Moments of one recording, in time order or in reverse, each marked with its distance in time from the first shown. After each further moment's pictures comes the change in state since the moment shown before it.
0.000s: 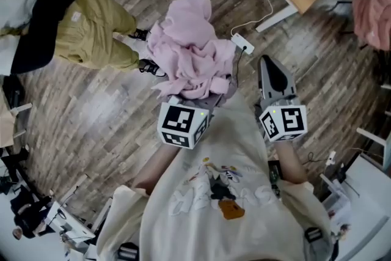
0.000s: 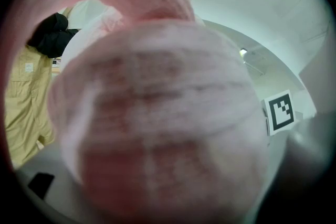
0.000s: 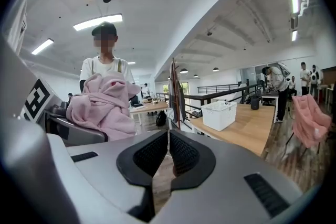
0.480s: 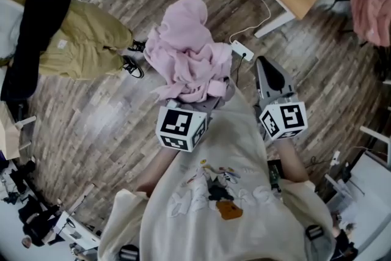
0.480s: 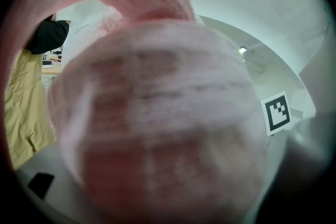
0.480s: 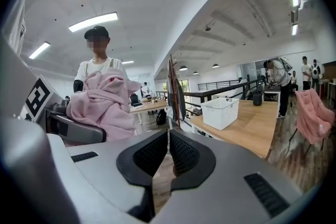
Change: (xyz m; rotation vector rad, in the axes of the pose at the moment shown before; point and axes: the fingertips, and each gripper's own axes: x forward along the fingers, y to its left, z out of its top) left arm 0.047 0.015 0.028 0.019 0.015 -0.012; right arm 0.046 -0.034 0.006 0.030 0.025 0.023
